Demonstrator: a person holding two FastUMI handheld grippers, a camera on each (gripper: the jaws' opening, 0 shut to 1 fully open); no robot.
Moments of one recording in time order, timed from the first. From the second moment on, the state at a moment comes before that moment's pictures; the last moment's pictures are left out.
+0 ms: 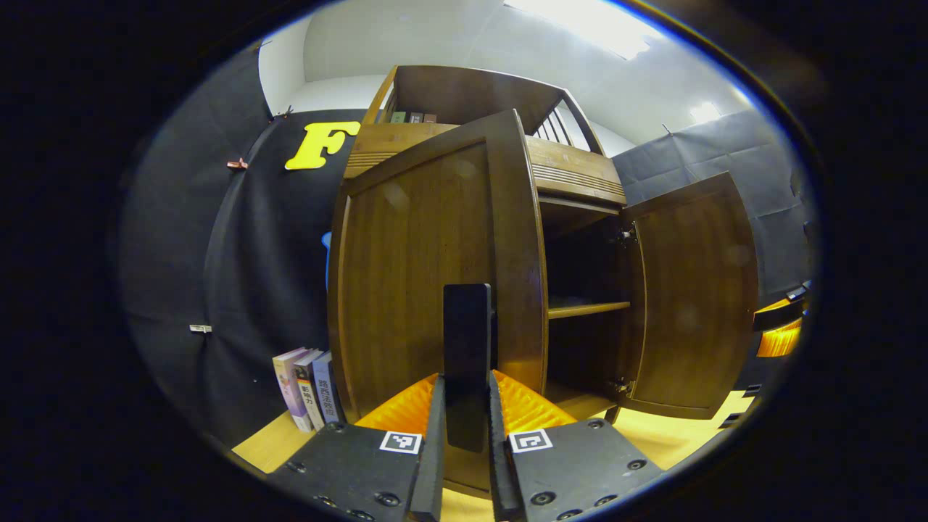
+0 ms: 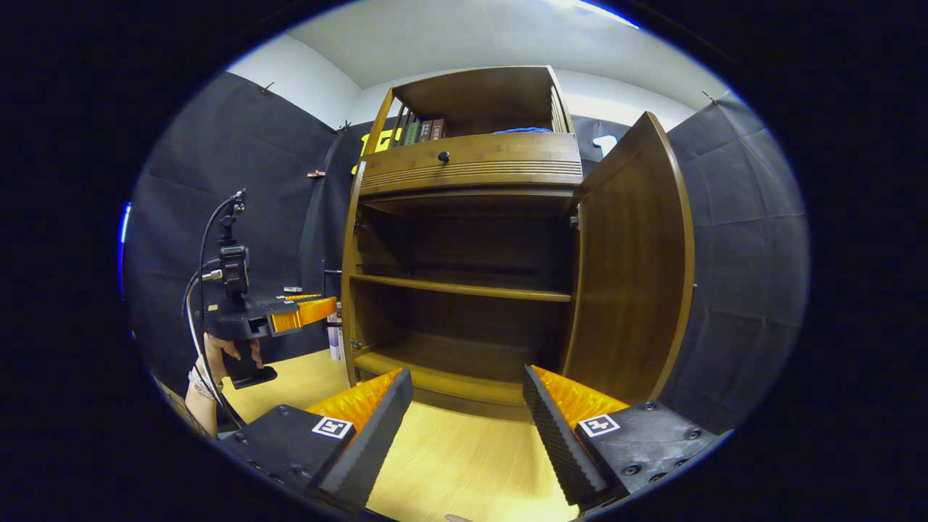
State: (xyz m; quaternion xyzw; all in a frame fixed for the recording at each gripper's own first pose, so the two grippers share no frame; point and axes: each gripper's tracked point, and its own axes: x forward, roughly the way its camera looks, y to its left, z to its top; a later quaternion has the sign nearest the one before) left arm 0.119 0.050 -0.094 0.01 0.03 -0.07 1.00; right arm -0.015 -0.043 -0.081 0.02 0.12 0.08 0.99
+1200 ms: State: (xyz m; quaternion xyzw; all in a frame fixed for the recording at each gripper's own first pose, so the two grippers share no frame) left arm 0.063 0.140 -0.086 0.04 0.02 0.04 1.00; right arm -0.017 -0.006 -0.094 0.02 0.13 0.12 0.98
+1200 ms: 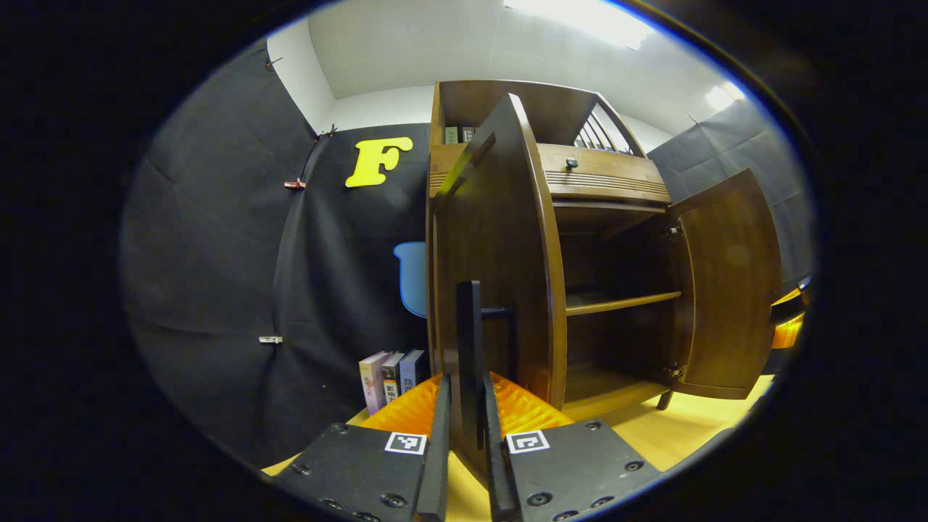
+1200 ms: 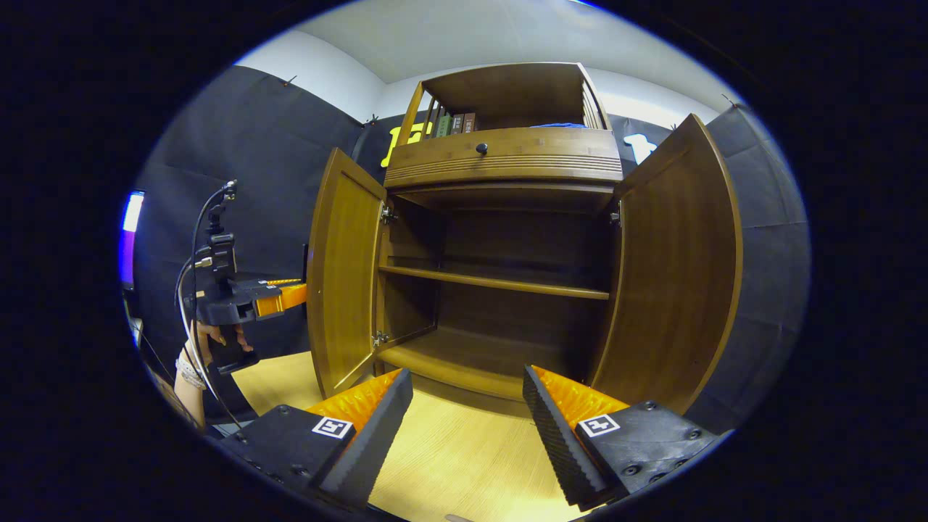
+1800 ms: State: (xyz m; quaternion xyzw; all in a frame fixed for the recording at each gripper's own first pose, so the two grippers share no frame) left arm -0.013 0.151 -0.036 0.05 0.01 0.13 0.99; right arm -0.013 -0.018 -0.092 0.04 0.13 0.11 0.99
